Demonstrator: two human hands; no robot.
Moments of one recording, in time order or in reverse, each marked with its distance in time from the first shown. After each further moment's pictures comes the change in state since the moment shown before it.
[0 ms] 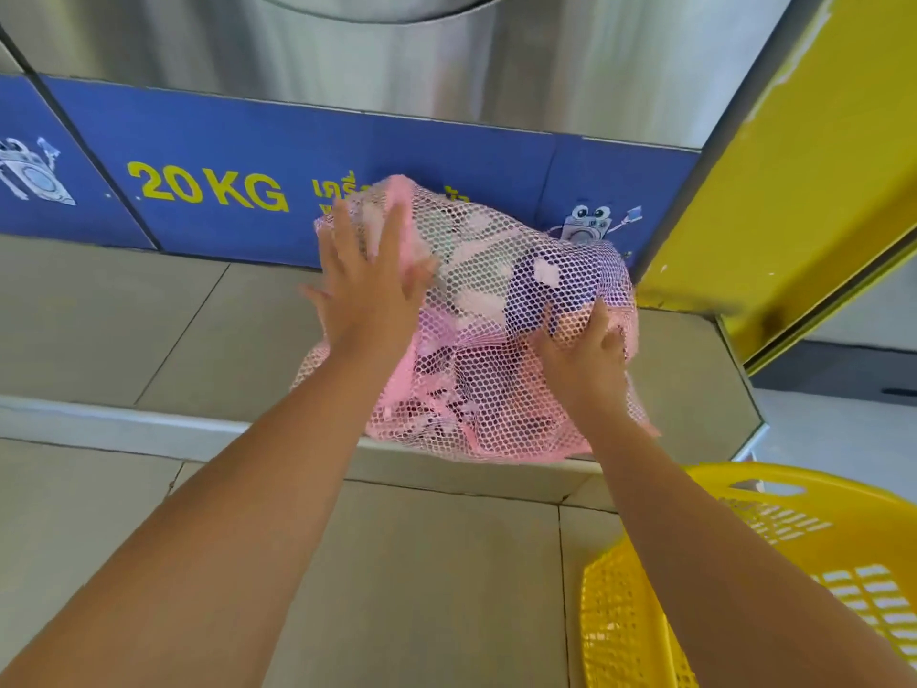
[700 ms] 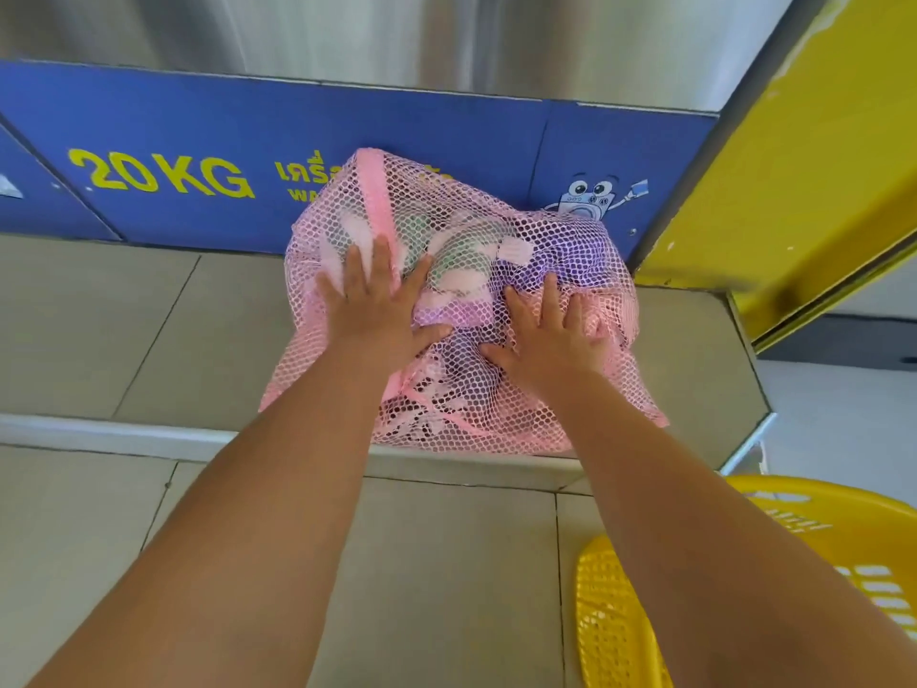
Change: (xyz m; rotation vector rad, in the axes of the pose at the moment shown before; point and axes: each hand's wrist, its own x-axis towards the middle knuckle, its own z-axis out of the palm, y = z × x) left_hand 0.022 -0.004 0.041 0.454 -0.624 0.160; right_hand 0.041 -0.016 0.014 -0.760 -0.294 -0.251
